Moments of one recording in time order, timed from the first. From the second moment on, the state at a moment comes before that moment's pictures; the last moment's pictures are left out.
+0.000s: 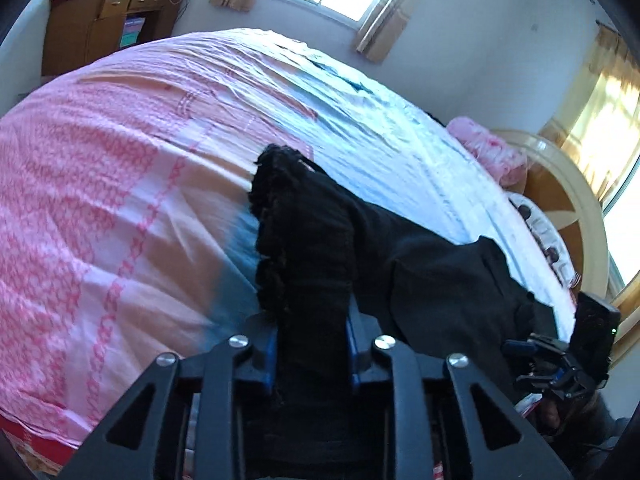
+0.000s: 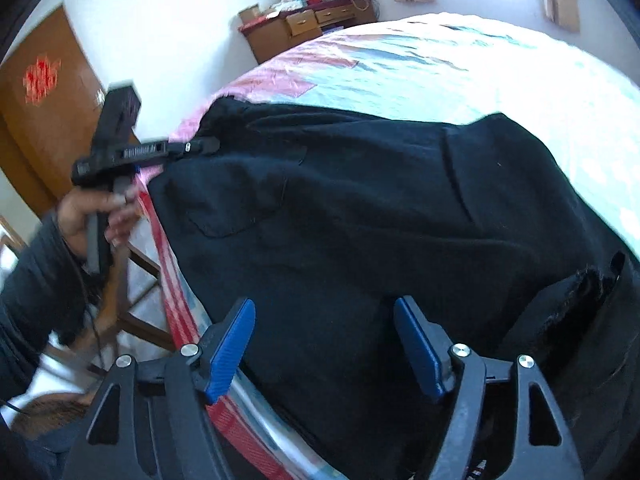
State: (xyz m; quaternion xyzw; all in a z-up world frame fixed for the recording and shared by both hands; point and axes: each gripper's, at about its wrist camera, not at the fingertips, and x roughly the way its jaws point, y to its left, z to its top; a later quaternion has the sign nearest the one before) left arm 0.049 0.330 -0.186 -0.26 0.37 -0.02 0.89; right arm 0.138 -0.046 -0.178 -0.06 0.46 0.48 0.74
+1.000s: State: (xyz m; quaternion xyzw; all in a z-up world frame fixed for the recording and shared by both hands) left arm 0.095 0.105 -0.019 -0.24 0.27 -0.27 0.89; right arm 0.137 -0.289 -0.129 0.16 0.43 0.27 0.85
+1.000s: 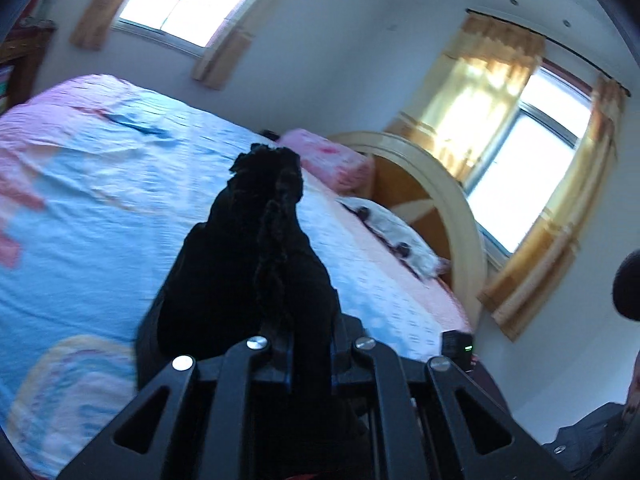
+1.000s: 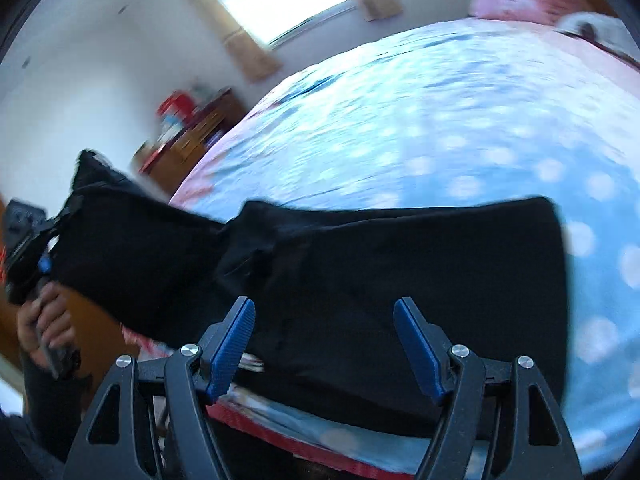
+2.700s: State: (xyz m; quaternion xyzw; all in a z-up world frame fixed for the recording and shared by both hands) left arm 0.095 -0.029 -0.134 -0.05 0.36 -0.20 0.91; right arm 0.118 -0.329 -0.142 0.06 0.42 0.23 0.88
